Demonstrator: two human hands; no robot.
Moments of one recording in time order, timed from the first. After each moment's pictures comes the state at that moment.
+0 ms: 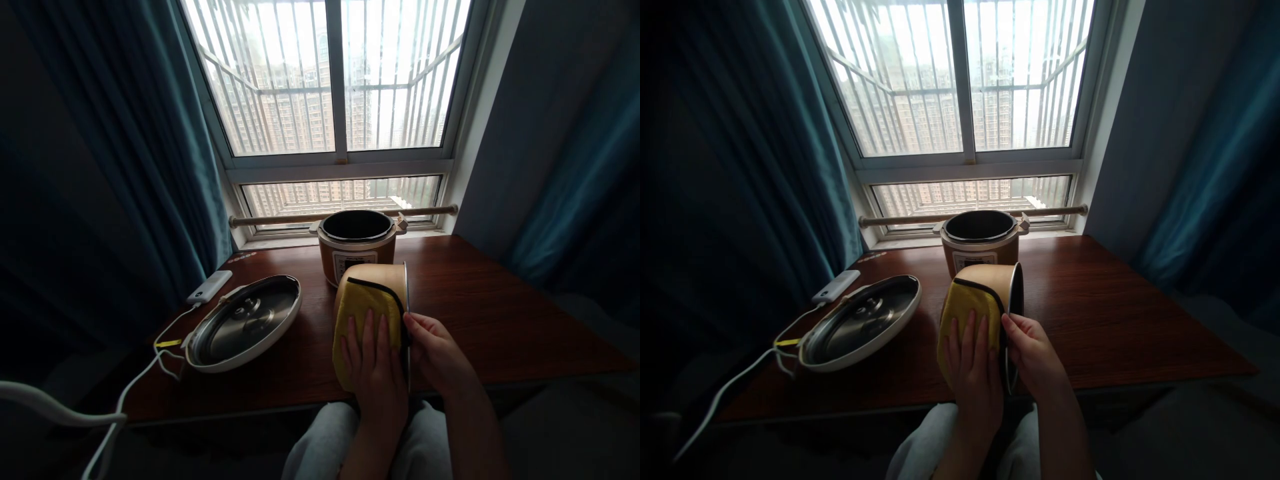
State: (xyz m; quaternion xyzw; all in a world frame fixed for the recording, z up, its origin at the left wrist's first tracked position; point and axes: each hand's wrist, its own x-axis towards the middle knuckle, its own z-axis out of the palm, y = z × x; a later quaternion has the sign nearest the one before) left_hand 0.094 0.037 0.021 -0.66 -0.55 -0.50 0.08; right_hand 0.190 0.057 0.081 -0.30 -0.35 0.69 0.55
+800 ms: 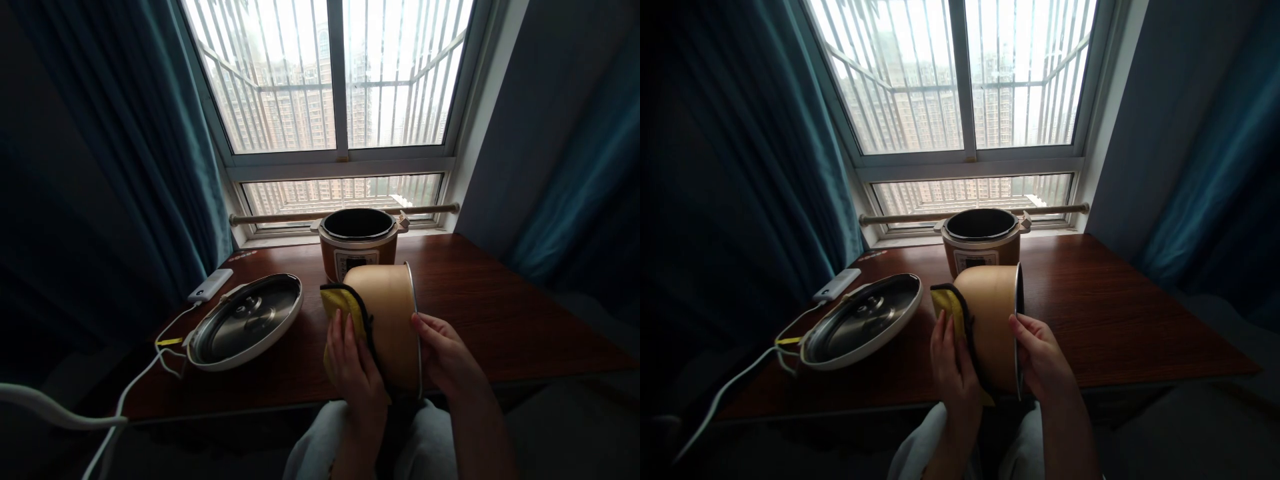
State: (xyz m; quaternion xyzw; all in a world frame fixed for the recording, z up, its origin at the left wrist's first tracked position) left_hand 0.072 0.048 0.012 -0.55 -0.57 -0.61 0.03; right_hand 0.195 0.052 0.078 -0.31 -0.33 0.70 0.55
